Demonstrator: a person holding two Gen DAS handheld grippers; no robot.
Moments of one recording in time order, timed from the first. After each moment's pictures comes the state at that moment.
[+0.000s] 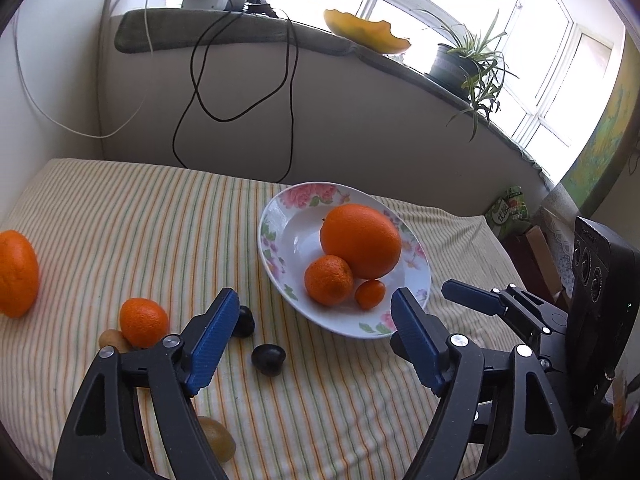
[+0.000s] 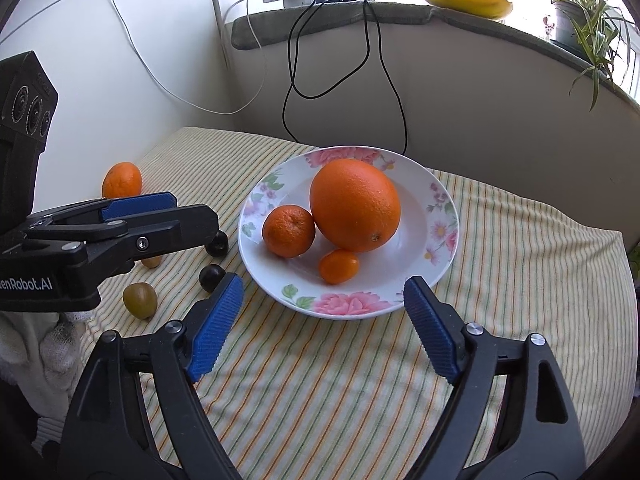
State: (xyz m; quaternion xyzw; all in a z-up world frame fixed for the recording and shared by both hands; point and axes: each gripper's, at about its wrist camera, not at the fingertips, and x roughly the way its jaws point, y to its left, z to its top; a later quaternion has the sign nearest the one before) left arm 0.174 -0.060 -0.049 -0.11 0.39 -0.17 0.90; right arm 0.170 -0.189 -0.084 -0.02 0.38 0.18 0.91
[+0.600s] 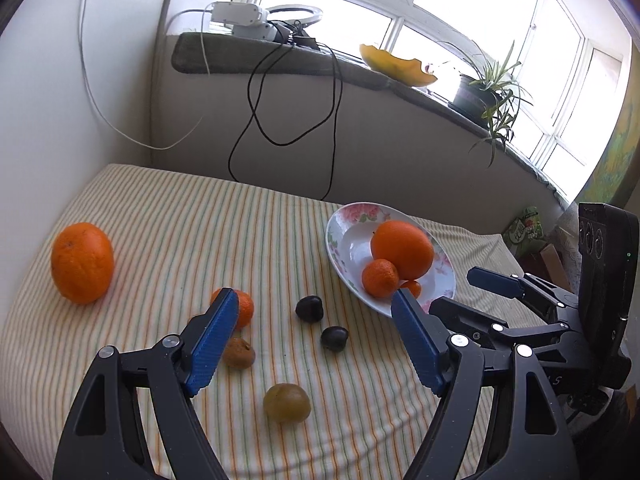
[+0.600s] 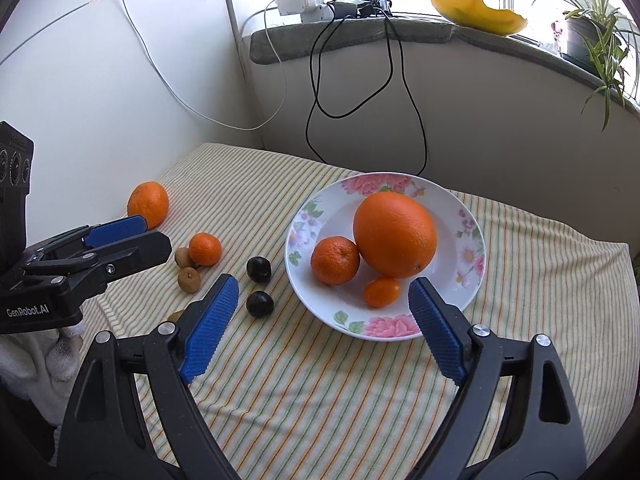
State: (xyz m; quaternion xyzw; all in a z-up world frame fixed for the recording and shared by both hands) left arm 0.138 -0.002 -0.033 -0.12 0.36 -0.12 0.92; right arm 0.167 -0.162 -0.056 -0.01 0.37 0.20 0.91
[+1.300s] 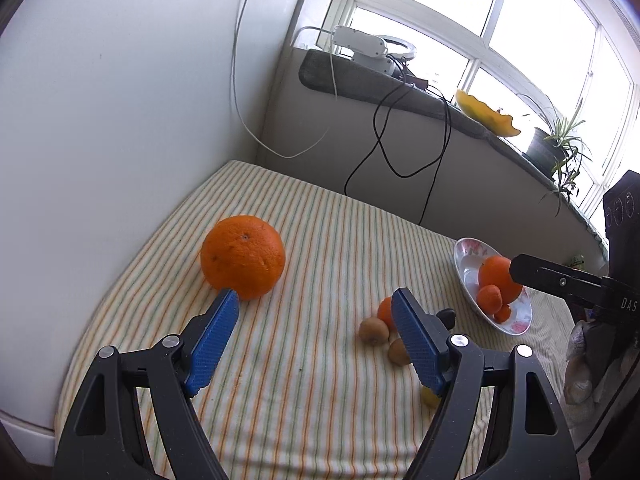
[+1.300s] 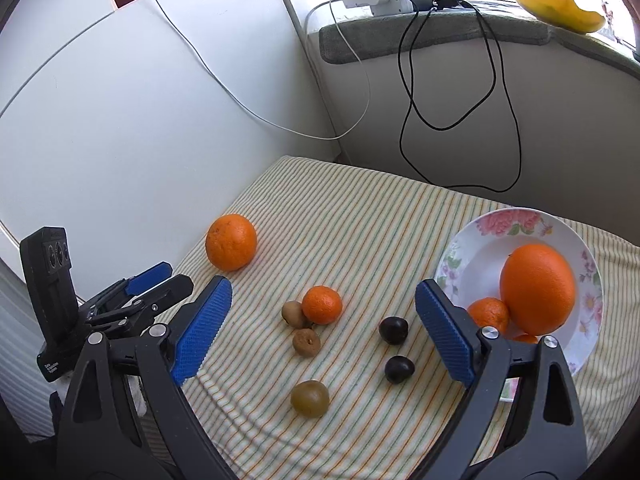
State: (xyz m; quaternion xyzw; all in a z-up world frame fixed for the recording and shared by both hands) left arm 0.106 0.116 -0.050 -0.16 0.34 -0.01 0.93; right arm 0.204 -0.062 -0.029 0.05 0.40 0.30 0.87
